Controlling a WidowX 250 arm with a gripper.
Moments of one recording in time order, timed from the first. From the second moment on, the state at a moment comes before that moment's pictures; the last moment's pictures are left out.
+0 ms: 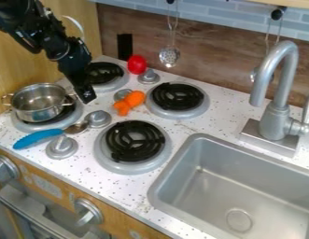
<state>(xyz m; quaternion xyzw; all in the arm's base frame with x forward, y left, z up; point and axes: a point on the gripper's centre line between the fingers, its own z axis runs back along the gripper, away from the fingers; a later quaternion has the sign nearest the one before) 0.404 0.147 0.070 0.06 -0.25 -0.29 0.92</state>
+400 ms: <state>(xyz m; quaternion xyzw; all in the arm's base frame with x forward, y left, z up) 0.414 0.119 0.086 0.05 -0.28 -0.32 0.91</state>
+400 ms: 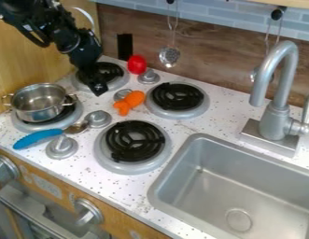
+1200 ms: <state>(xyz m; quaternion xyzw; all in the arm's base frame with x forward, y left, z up) 0.442 0.099 0.049 0.00 -0.25 -0.32 0.91</state>
